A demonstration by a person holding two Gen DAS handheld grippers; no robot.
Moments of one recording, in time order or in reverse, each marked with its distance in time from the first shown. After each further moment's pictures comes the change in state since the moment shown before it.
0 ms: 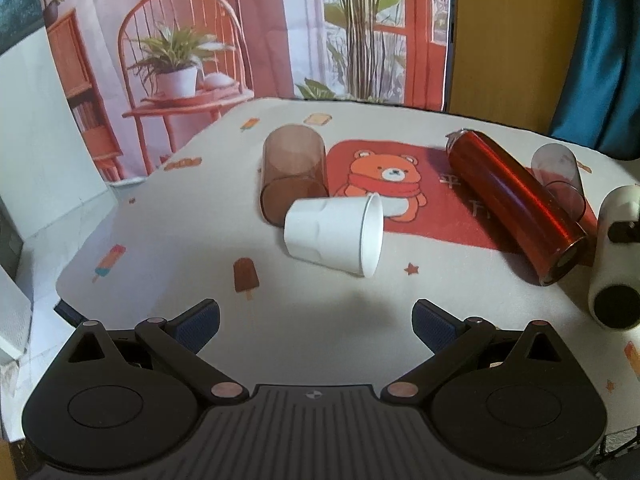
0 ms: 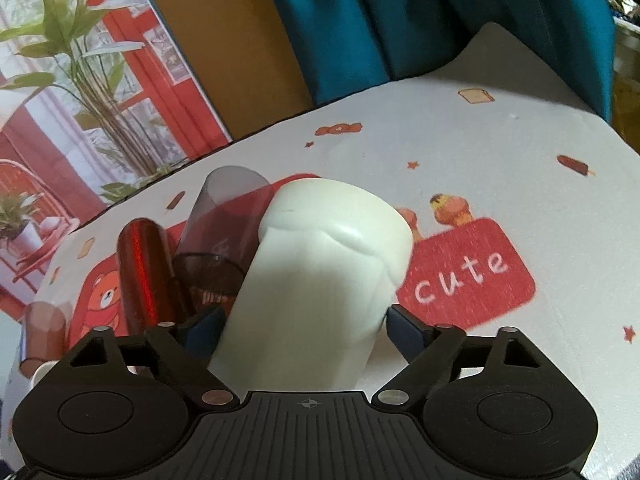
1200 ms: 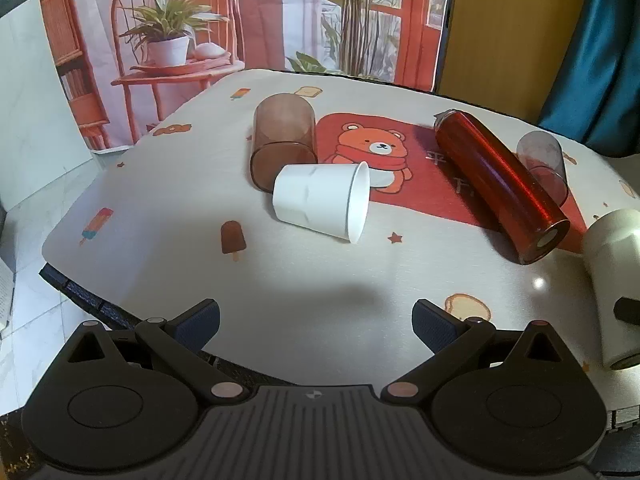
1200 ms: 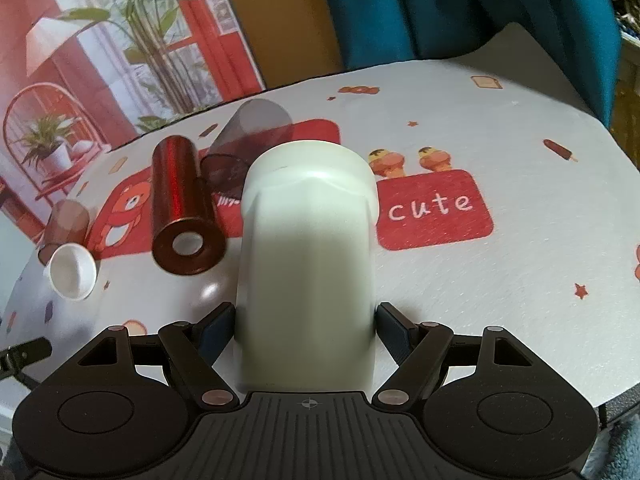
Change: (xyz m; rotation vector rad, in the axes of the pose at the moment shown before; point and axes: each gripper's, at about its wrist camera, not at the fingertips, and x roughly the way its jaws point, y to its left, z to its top) left arm -0.003 0.004 -0.008 -0.042 0.068 -0.061; right arm -0.053 -0.015 -0.043 -0.186 0.096 0.048
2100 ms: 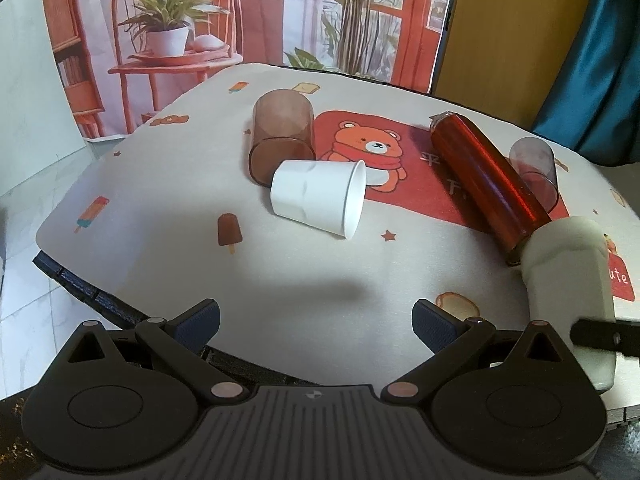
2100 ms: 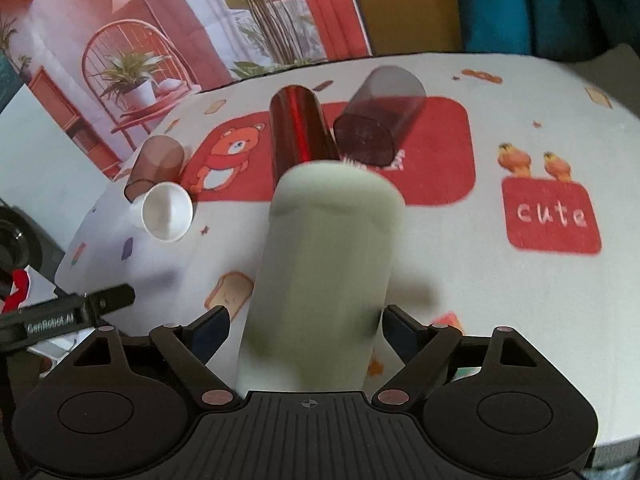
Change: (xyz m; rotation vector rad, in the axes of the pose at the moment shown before) left arm -0.001 0.006 -0.001 -0.035 0.014 -0.038; right arm -0.004 0.062 0.009 -0.172 0.132 0.203
